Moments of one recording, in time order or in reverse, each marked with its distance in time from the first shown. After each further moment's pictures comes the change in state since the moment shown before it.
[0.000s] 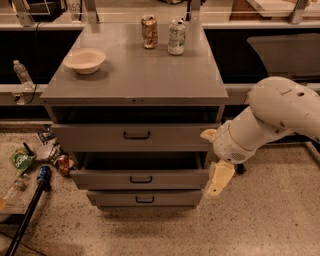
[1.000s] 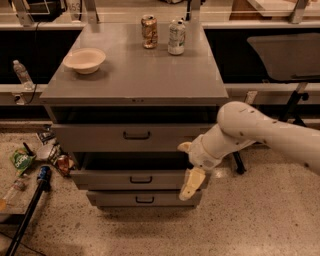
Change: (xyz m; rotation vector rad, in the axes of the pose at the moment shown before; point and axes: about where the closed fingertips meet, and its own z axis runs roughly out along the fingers) arm -0.007 -0.023 0.115 -0.117 -0.130 0.008
